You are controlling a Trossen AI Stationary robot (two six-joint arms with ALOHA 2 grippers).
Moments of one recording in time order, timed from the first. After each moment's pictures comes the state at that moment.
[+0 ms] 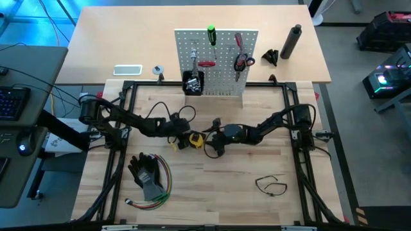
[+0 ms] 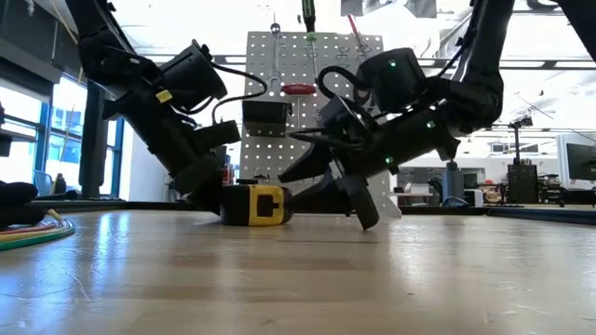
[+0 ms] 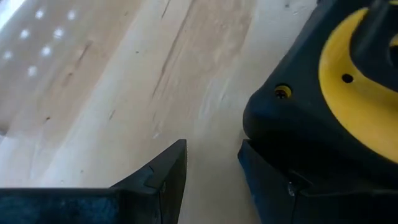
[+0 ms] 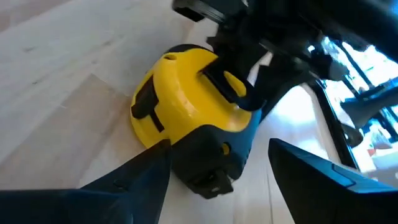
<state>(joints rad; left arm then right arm) 0.09 1.67 0.55 0.20 -0.24 -0.10 -0.02 2.03 0.75 0.86 0.12 -0.72</state>
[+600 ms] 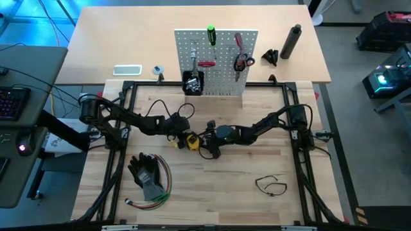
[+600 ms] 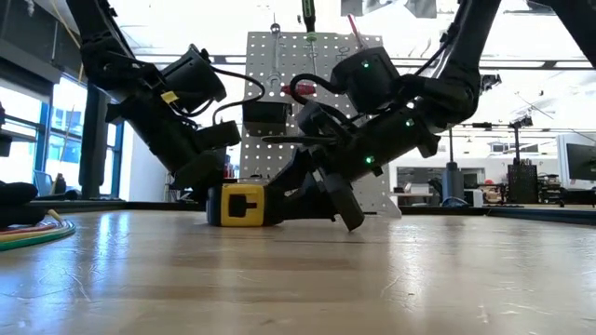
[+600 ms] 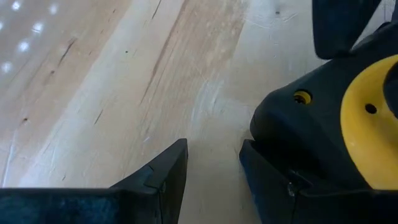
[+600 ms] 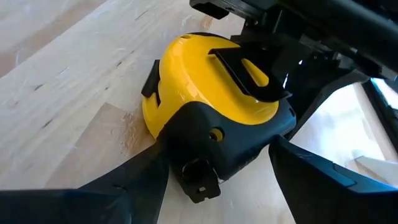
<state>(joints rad) 0.13 1.67 0.55 0.27 -0.13 -0.10 -0.03 2.11 0.89 0.70 0.09 -0.58</state>
